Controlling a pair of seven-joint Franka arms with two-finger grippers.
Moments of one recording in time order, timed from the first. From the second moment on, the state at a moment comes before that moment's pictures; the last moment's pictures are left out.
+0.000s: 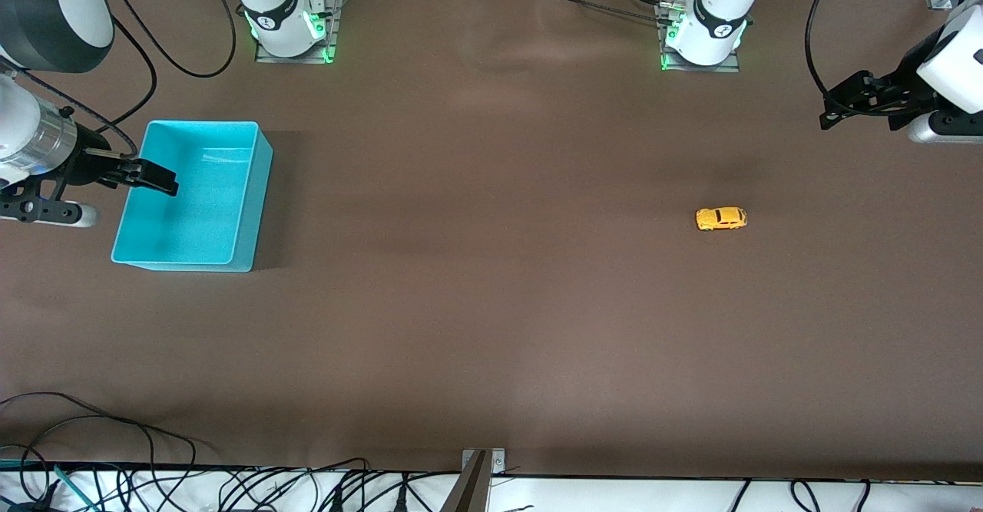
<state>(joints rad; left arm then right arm) 0.00 -0.02 -0.05 -1.56 -0.02 1.44 -0.06 -0.03 0.13 0.05 -1.66 -0.02 1.69 0.14</state>
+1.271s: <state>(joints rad) 0.00 -0.02 -0.05 -1.56 -0.02 1.44 -0.06 -0.03 0.13 0.04 -1.66 0.00 1.69 0.14</state>
